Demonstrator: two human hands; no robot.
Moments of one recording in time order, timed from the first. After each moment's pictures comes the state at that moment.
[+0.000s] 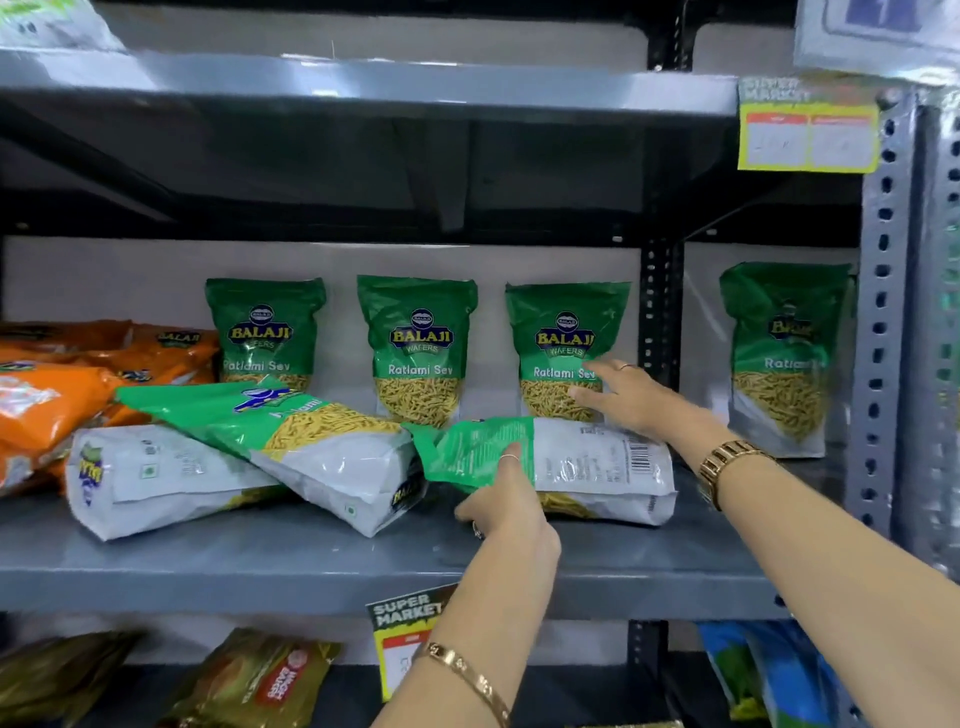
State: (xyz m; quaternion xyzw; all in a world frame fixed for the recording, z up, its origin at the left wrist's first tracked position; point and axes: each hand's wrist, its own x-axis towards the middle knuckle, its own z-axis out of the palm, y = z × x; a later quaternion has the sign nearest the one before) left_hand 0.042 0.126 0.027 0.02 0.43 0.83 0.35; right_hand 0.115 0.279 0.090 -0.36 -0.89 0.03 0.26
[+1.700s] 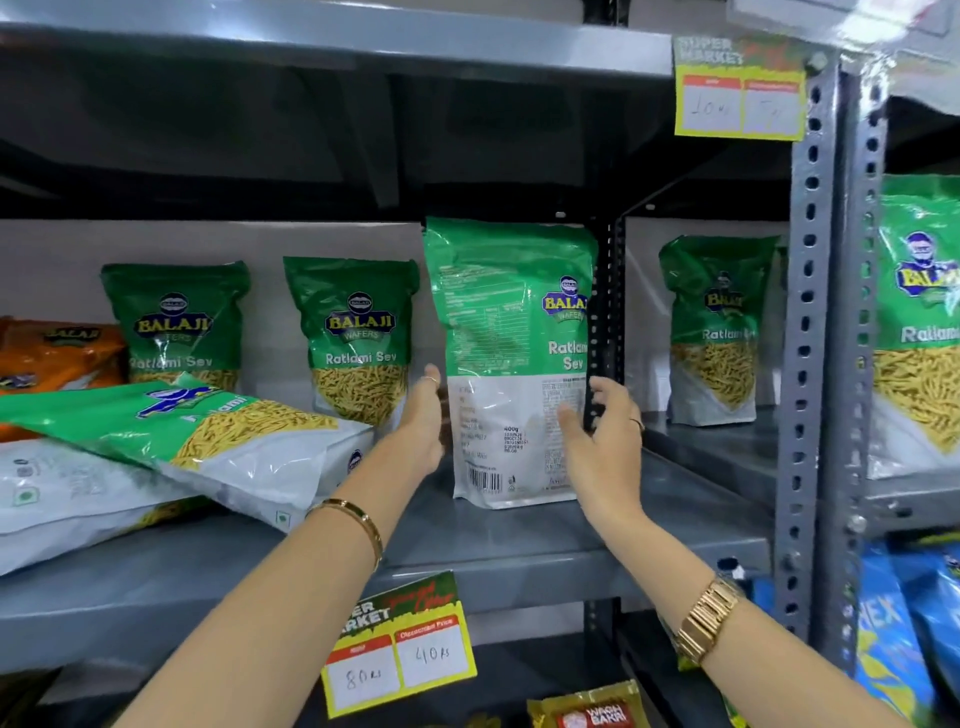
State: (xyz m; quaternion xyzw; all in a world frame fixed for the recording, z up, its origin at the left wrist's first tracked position) left_hand -0.038 0.188 0.055 0.31 0.48 0.74 0.35; right_hand 0.117 0.209 0.014 -0.36 -0.64 0.23 0.64
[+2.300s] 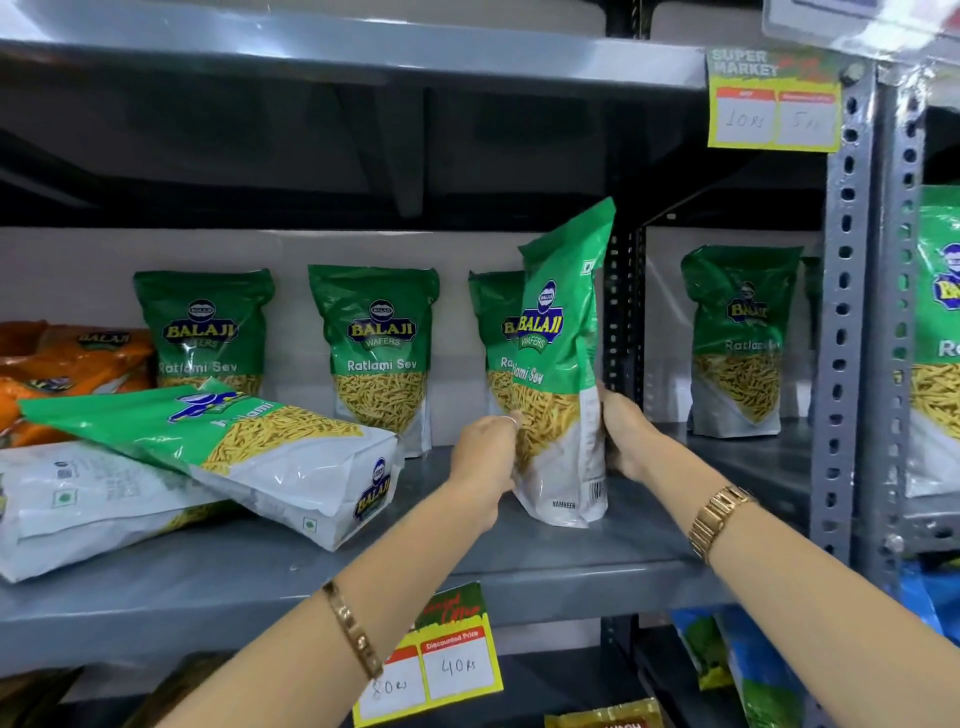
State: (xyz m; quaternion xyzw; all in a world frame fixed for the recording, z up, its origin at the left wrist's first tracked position) left_hand 0.002 0.171 0.032 0.40 0.57 0.66 0.29; right_hand 0.113 0.265 0.045 -0.34 -0.60 0.55 0.48
